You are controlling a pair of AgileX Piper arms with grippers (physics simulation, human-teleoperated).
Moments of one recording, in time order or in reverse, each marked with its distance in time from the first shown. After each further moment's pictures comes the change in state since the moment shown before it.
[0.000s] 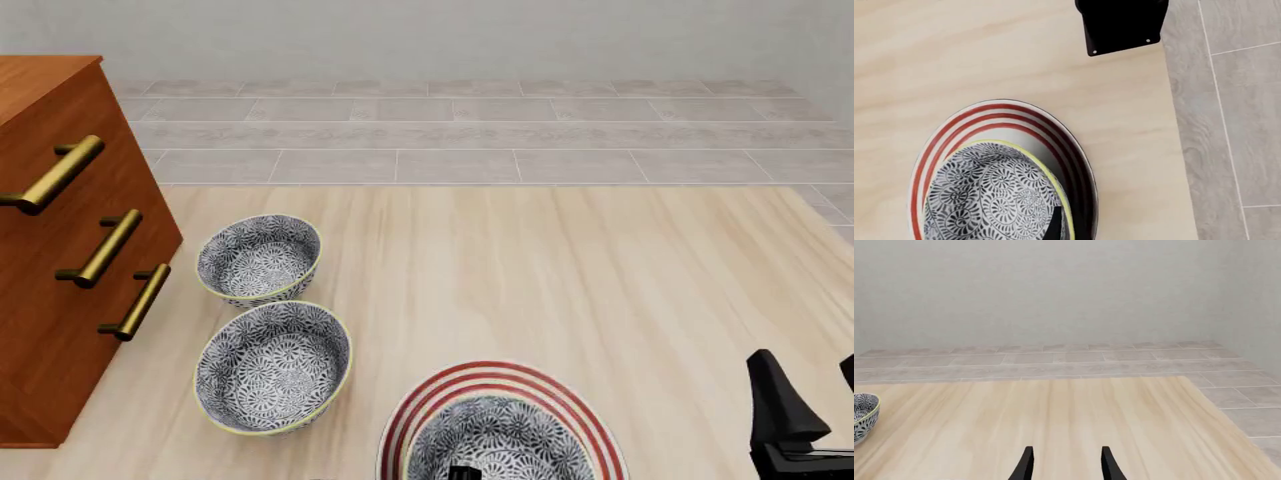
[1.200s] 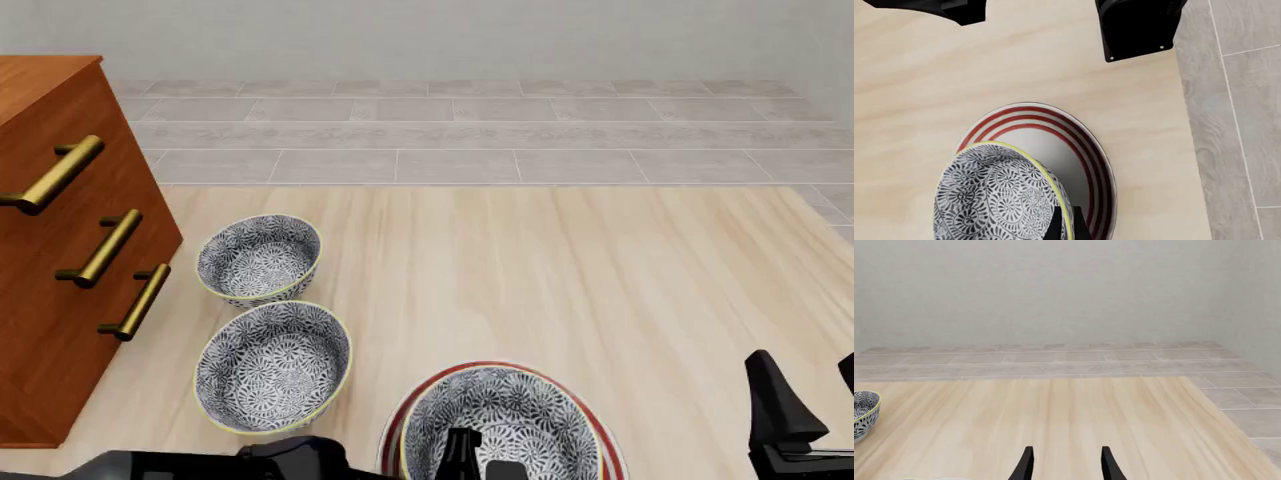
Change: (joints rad) left arm 0.048 -0.072 -0.071 0.123 0.076; right arm 0.006 0.001 0.000 0.002 -0.007
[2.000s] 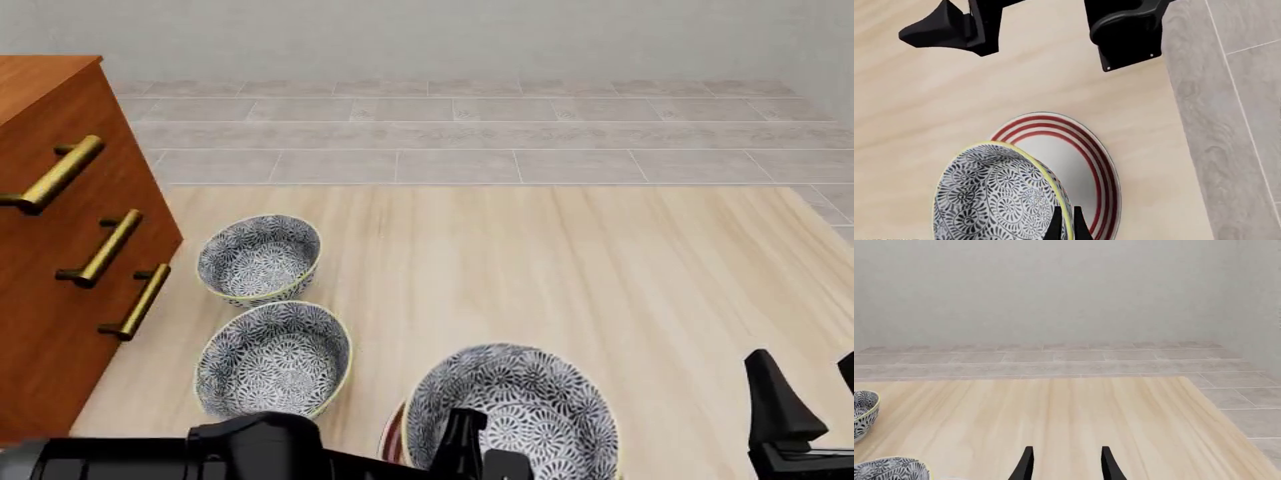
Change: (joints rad) left arm -0.010 -0.095 -0.058 0.111 0.075; right arm -0.001 0.008 0.000 -0.006 -0.003
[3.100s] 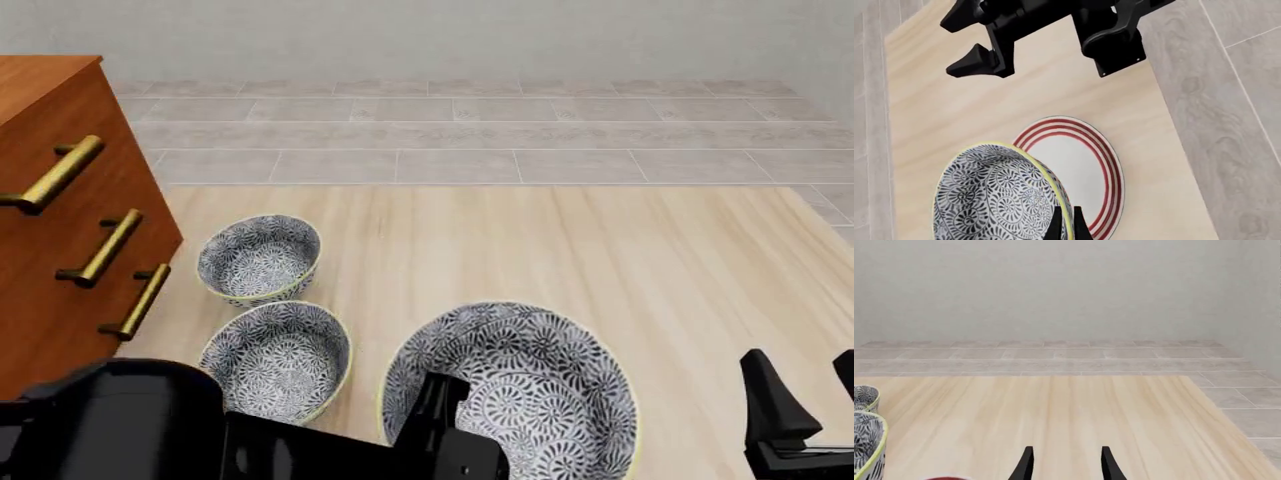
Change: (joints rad) left arm -0.023 -0.168 -0.108 0.230 0.102; right arm 0.008 0.025 0.001 -0.012 -0.012
